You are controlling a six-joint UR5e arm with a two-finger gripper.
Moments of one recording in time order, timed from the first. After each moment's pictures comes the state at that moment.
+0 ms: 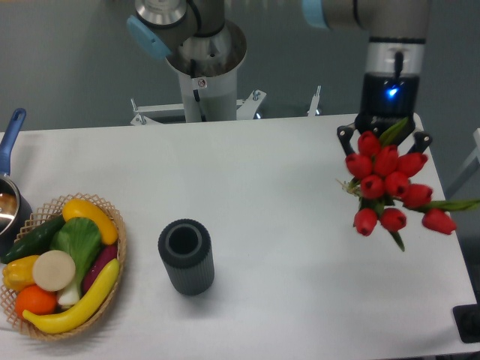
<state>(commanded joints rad) 2.72 -1.77 -1.63 -0.80 1.24 0.92</state>
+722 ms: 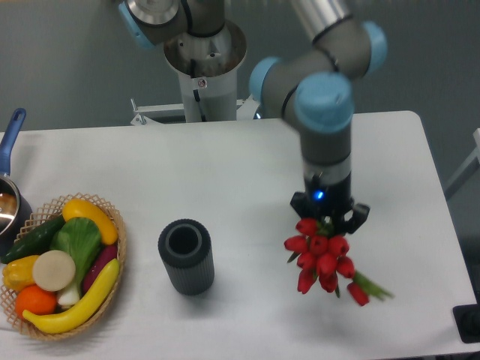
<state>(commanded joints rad) 2.48 -2.09 -1.58 -0.81 1.80 0.98</state>
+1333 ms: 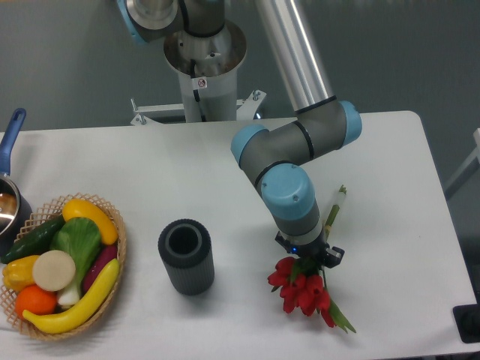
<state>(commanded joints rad) 2.46 -2.12 -1.56 -0.80 1.80 0.97</state>
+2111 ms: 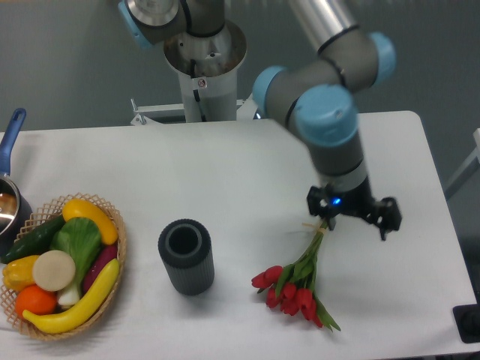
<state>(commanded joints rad) 2.64 -1.90 -1.41 -1.10 1.66 1.13</state>
